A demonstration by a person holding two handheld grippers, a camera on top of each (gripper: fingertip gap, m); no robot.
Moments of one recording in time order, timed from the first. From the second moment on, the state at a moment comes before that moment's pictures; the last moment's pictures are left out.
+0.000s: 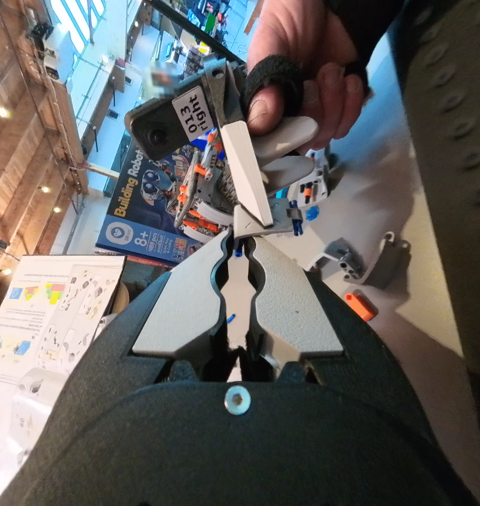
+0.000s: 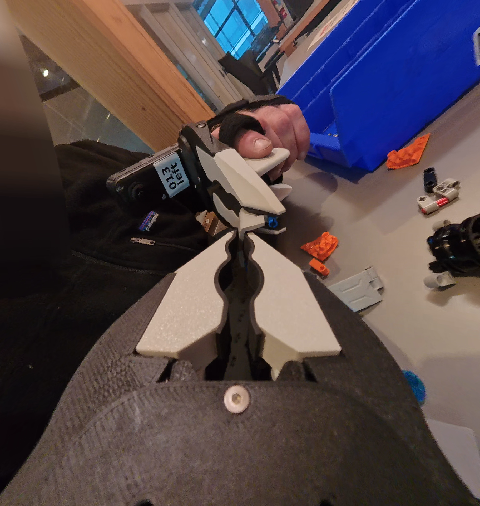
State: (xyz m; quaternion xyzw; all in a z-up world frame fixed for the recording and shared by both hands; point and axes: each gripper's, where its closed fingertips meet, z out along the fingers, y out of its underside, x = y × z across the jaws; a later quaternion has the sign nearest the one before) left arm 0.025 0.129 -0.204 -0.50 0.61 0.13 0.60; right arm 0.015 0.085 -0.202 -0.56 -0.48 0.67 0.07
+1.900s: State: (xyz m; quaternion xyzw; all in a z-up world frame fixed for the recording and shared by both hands) left arm -0.026 0.168 -0.190 -0.65 0.48 0.13 0.58; right arm -0.002 0.158 -0.189 -0.69 -0.46 0.41 0.38
